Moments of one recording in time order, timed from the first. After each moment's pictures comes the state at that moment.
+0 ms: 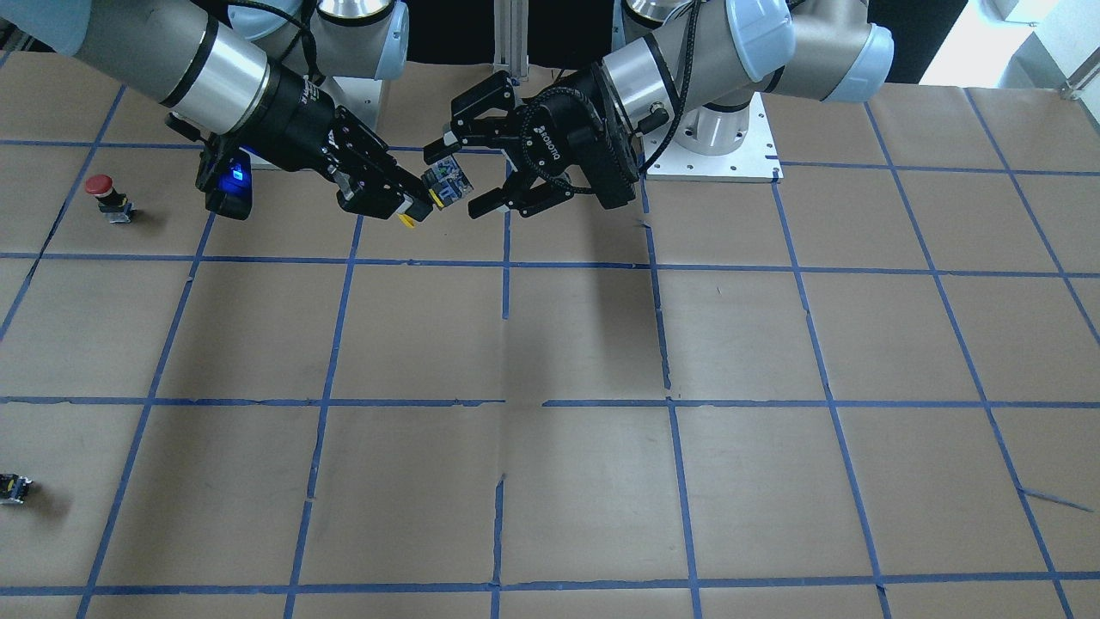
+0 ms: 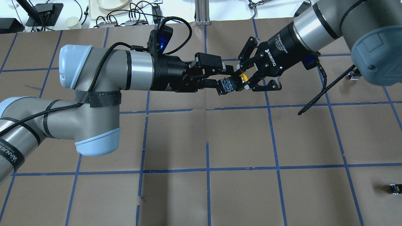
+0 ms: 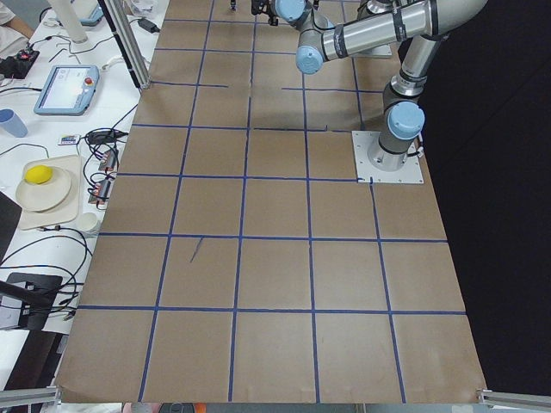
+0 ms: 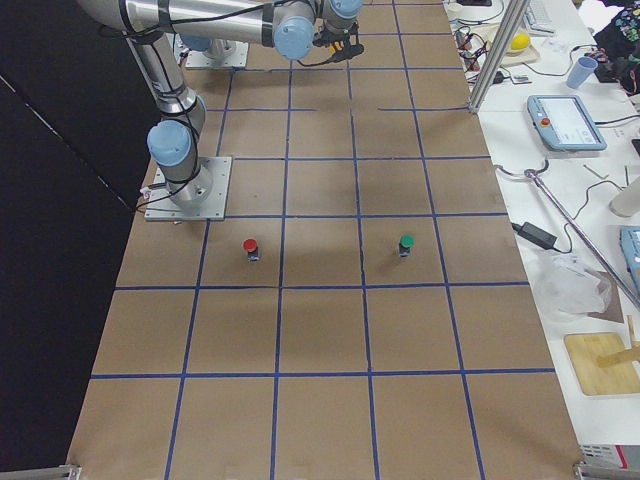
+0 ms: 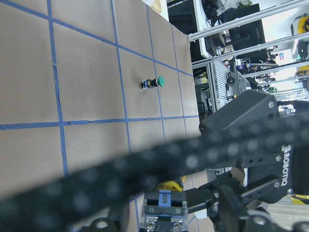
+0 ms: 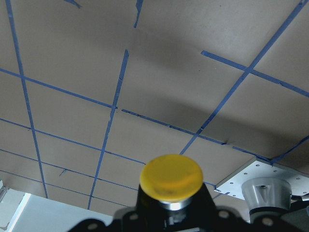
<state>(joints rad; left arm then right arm) -1.71 -1.58 -2.03 -0.52 0.58 -0.49 1.52 -1.60 1.72 -1.56 -0.86 1.09</state>
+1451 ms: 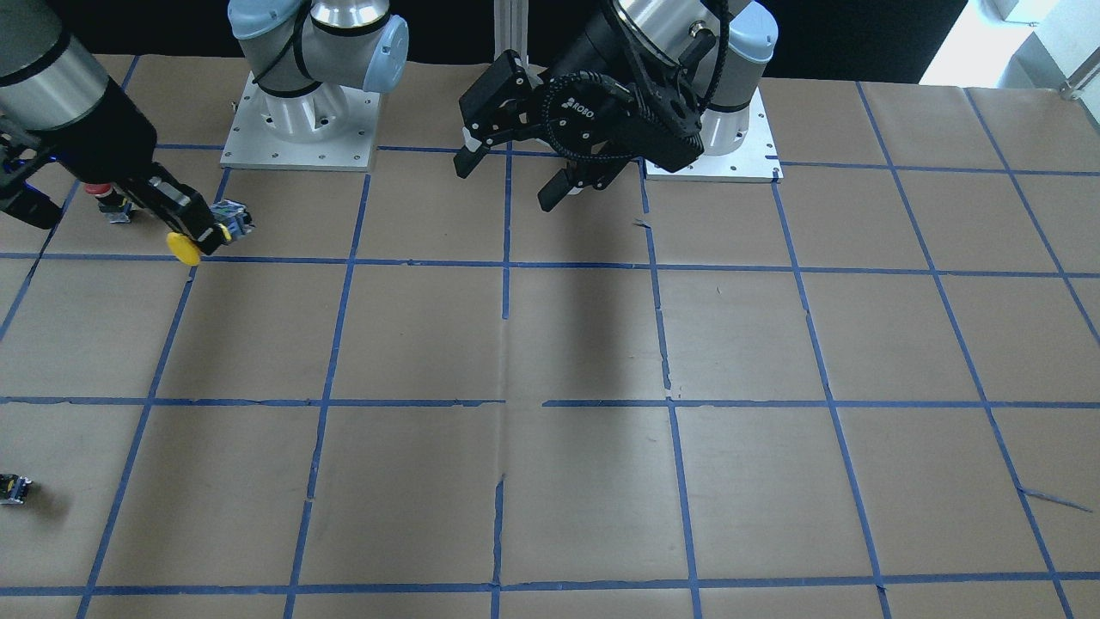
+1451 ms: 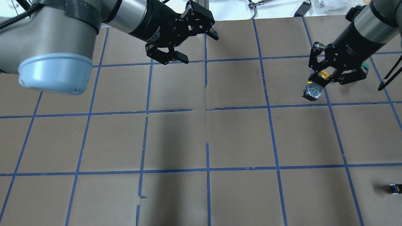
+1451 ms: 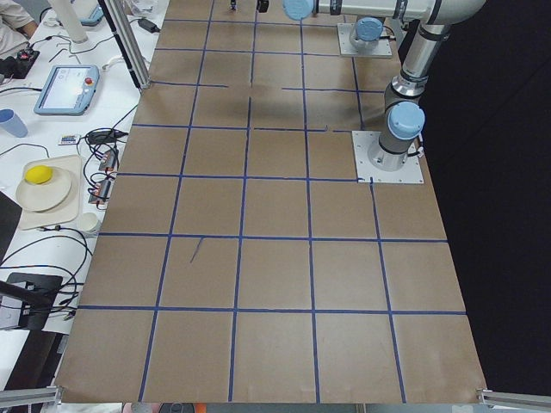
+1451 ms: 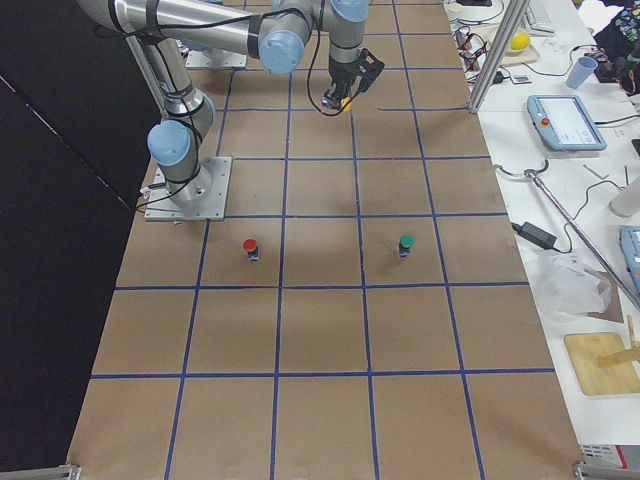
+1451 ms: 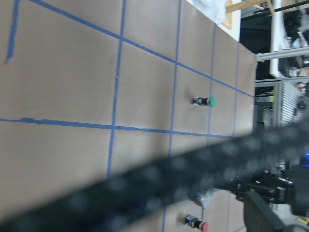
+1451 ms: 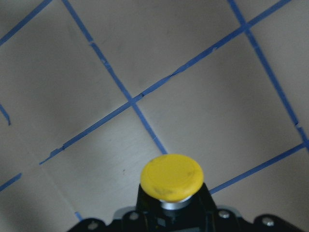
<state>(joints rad) -1.75 -1.59 -1.57 -1.25 1.04 -0.48 1.32 -1.64 1.71 -1.64 -1.45 0.29</state>
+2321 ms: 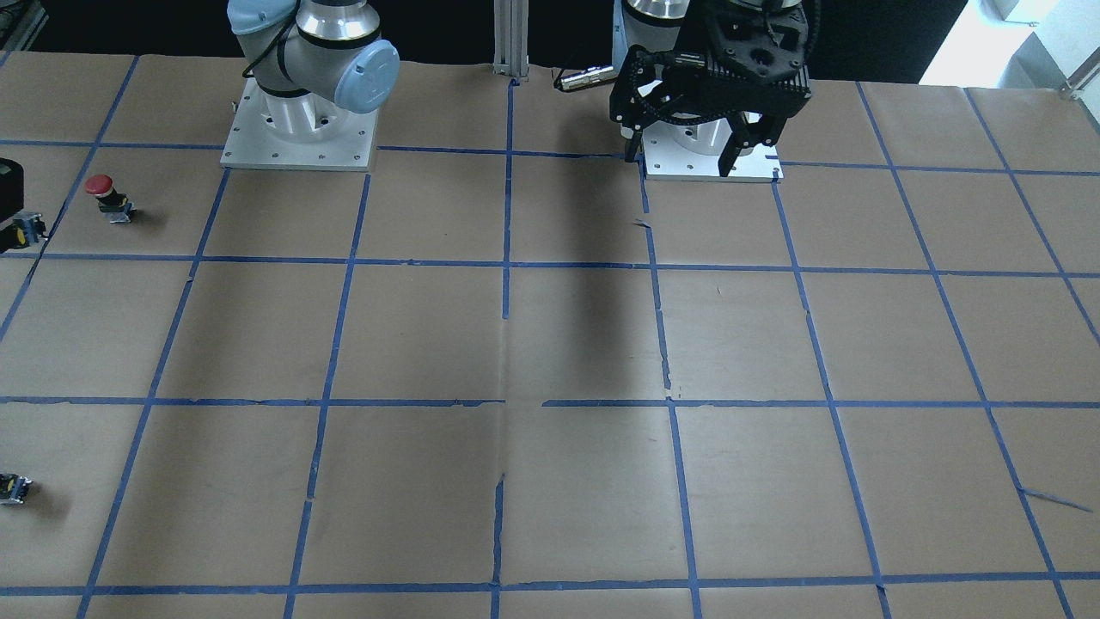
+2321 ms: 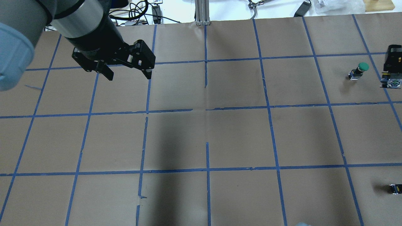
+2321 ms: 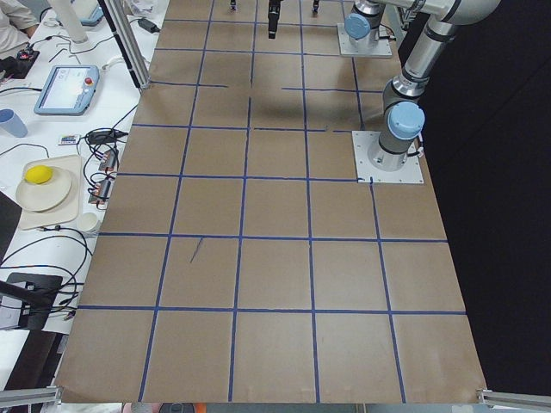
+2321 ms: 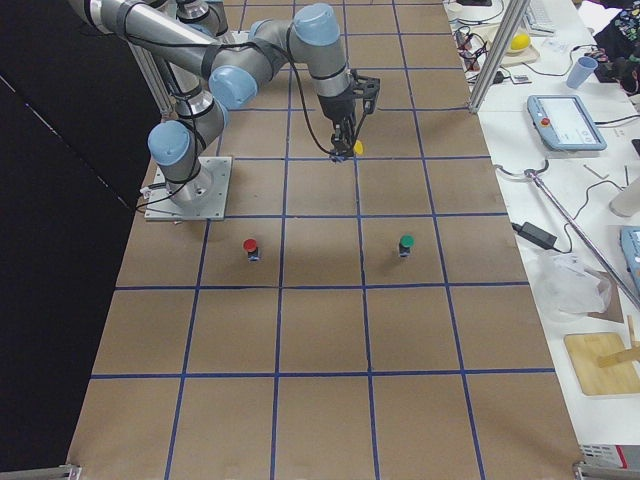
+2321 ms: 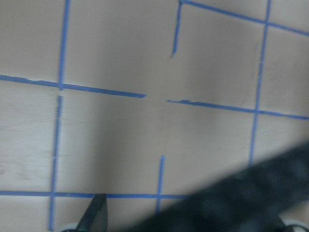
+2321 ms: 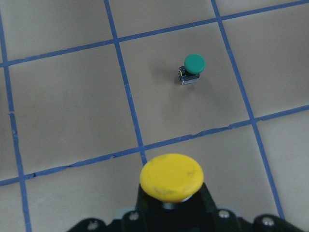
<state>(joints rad) -1.66 -1.51 -1.51 -1.62 1.49 0.00 1.01 -1.73 1.89 -2.08 -1.50 -0.34</state>
